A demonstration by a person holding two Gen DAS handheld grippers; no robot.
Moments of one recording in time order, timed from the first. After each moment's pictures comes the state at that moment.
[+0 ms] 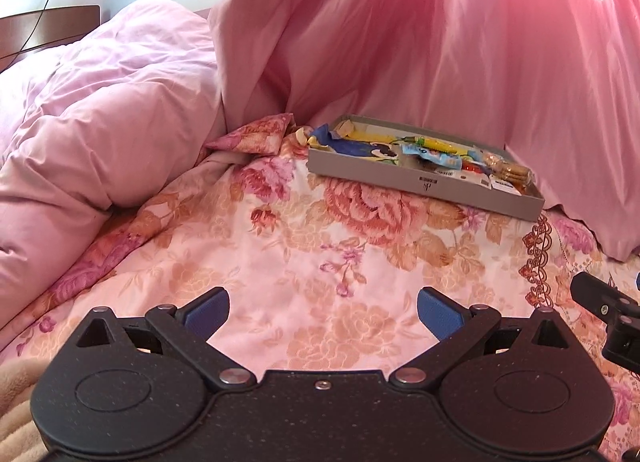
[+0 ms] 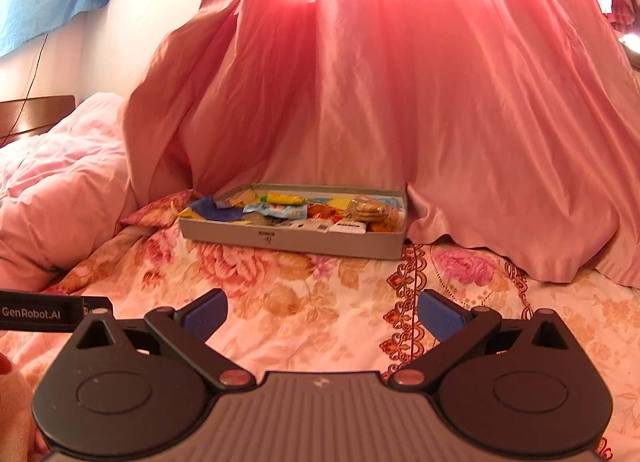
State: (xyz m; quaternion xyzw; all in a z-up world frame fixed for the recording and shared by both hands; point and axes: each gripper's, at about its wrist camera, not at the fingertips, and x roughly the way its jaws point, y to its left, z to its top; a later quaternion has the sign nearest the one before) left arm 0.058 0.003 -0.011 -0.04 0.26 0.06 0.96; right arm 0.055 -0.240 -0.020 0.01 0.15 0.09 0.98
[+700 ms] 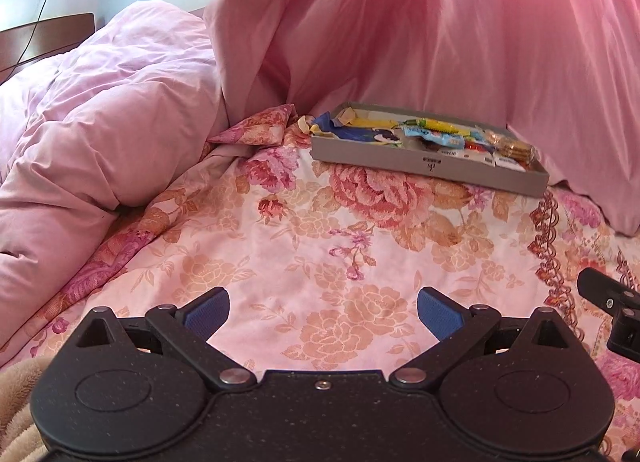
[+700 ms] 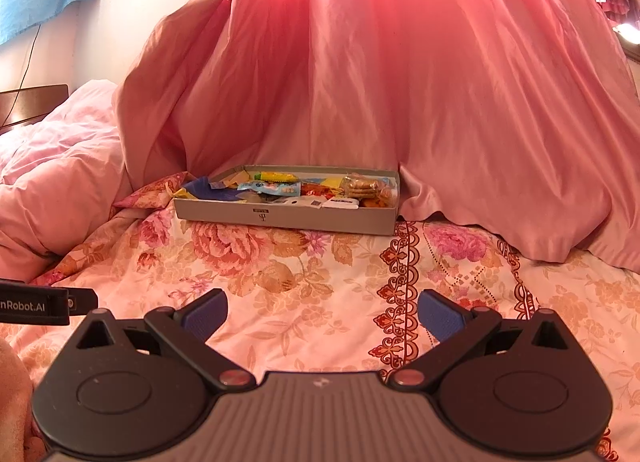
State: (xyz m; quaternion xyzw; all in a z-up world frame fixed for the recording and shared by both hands) left arm 0.054 0.000 -0.018 -0.01 0.27 0.07 0.96; right arm 0.048 -0.242 -0.032 0.02 0.18 0.08 0.98
